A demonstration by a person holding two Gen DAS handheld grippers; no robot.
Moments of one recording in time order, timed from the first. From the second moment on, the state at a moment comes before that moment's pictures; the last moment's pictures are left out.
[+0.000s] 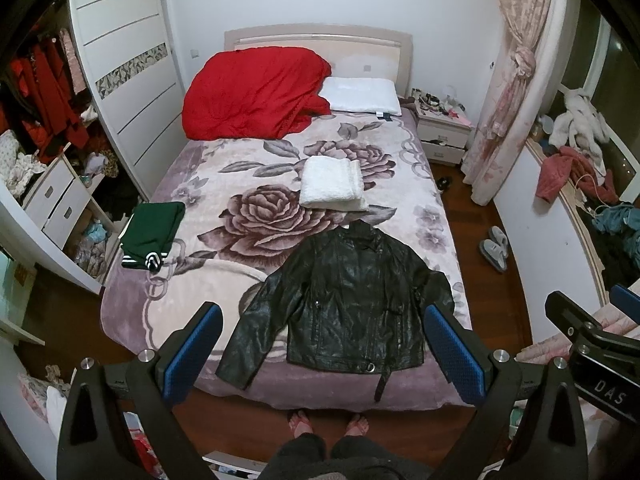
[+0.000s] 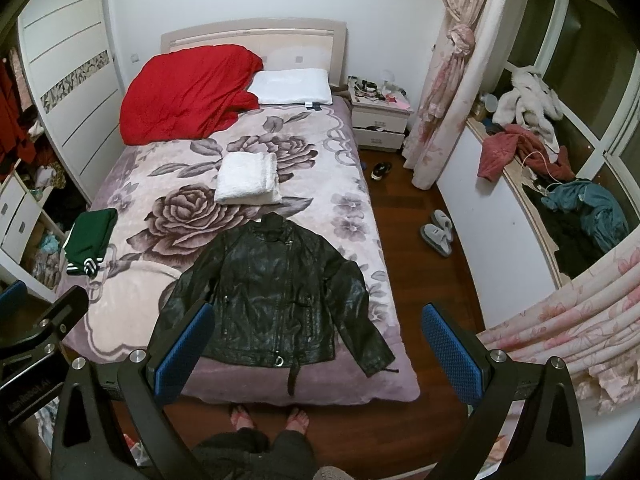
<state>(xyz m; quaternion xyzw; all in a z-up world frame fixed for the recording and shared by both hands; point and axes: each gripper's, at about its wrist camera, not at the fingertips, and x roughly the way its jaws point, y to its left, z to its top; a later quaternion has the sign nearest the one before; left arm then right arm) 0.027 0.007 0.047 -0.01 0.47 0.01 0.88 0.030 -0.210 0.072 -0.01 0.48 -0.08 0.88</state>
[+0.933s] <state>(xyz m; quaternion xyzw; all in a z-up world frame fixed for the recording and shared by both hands) 0.165 0.013 -0.451 0.08 0.60 0.11 0.79 0.055 -0.508 -0.488 0.33 0.63 -0.29 0.64</state>
